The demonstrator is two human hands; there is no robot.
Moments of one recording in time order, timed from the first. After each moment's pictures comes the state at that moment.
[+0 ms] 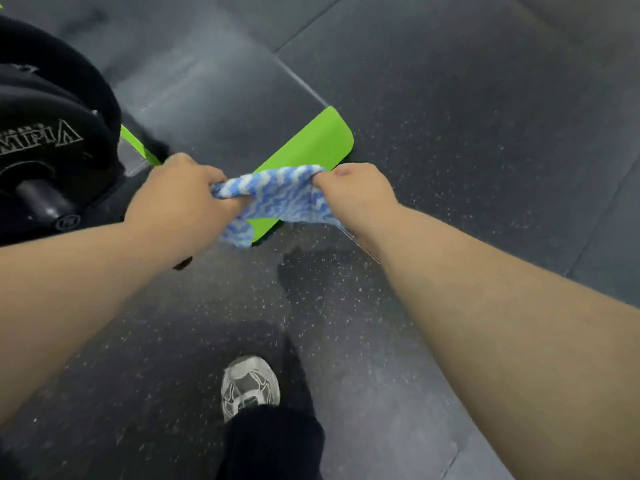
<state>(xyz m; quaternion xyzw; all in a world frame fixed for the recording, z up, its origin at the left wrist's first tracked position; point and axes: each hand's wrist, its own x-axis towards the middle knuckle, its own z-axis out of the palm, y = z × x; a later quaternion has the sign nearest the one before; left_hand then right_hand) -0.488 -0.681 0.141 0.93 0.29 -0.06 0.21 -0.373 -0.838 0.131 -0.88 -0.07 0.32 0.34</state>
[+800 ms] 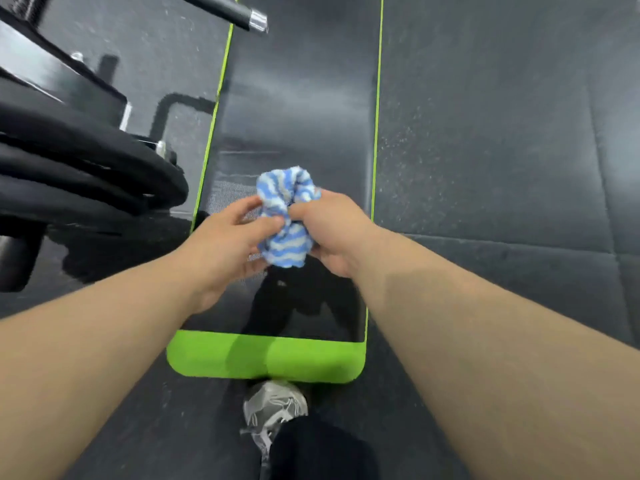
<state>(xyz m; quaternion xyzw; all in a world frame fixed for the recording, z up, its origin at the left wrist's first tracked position) -0.270 -0.531 0.120 0.29 0.59 0.23 0.71 -0.137 -0.523 0.115 -0.67 -0.20 0.65 0.30</state>
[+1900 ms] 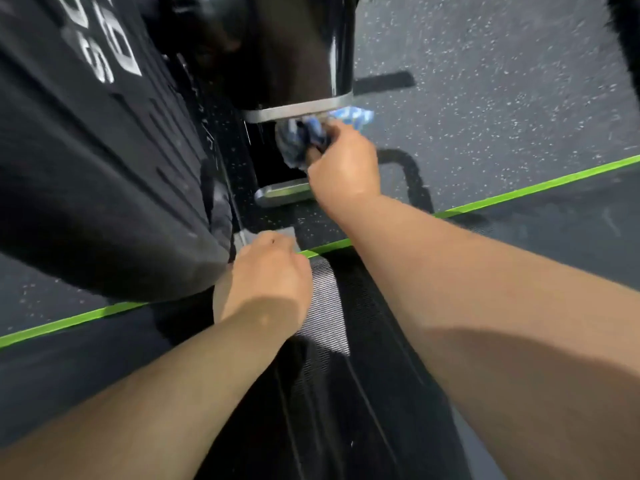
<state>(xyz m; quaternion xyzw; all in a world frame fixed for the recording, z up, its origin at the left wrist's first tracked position) -0.294 -0.344 -0.123 0.14 0.95 0.14 0.25 -0.342 -0.215 -0.127 -0.32 -0.87 0.37 0.07</state>
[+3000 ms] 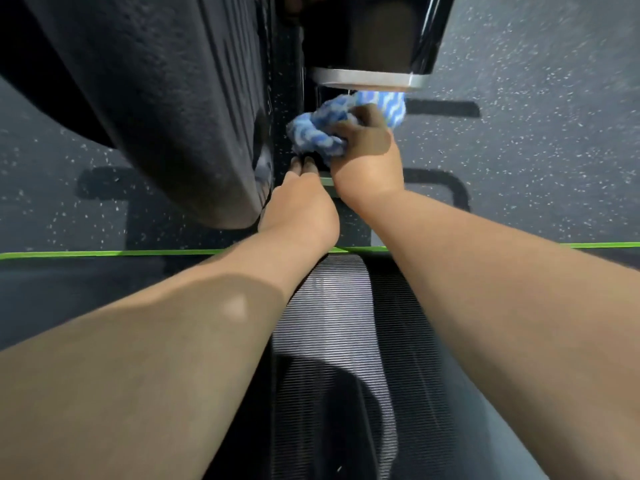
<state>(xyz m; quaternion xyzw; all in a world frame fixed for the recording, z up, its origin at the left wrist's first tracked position) -0.339 -0.317 -0.153 0.05 0.95 0.23 0.18 -0.369 -0.216 -0.159 -0.11 -0.96 0.24 0.09</state>
